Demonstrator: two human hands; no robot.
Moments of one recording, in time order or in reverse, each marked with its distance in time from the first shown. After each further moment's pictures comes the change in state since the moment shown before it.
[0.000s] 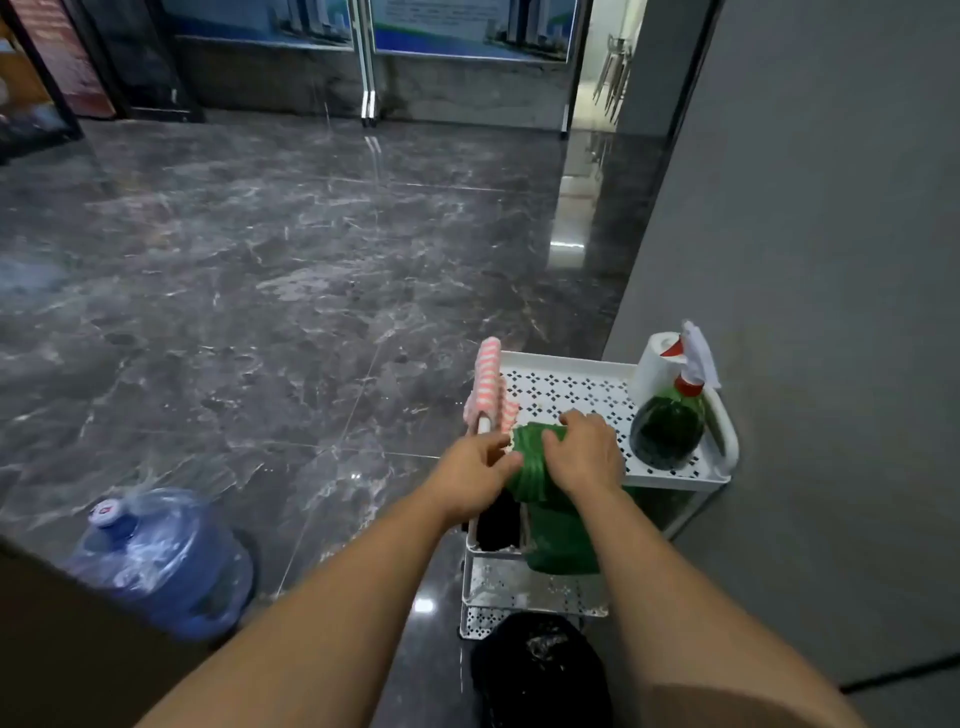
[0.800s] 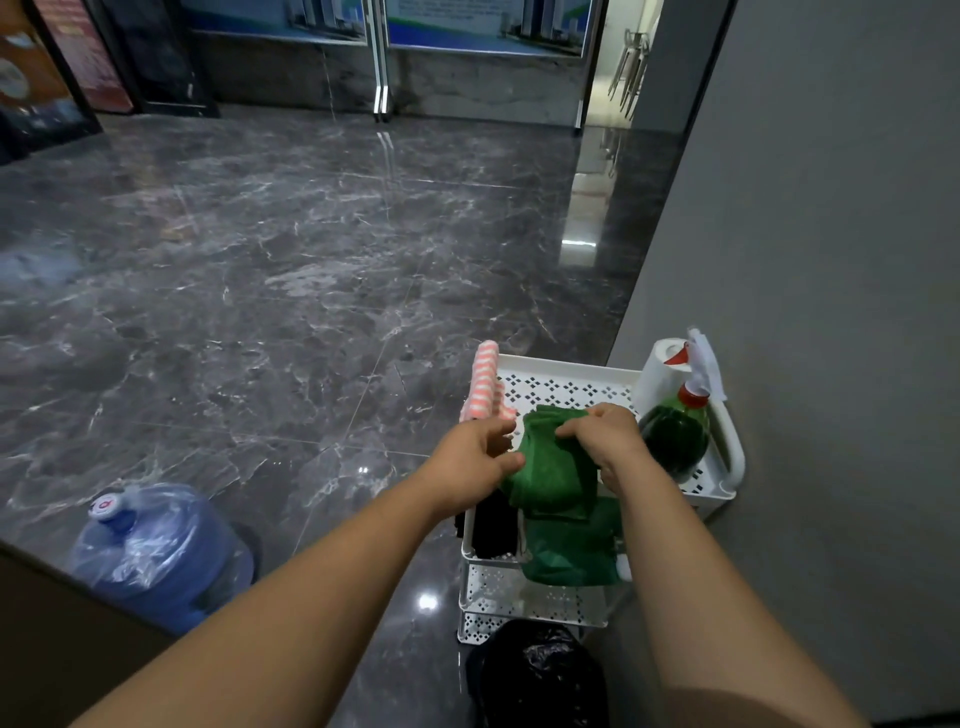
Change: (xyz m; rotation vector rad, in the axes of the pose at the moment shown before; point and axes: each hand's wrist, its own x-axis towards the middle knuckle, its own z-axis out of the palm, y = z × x) left_hand 0.014 0.018 -0.006 -0.074 -0.039 -0.014; right_hand 0.036 0.010 -0.028 0.729 -0.152 0.290
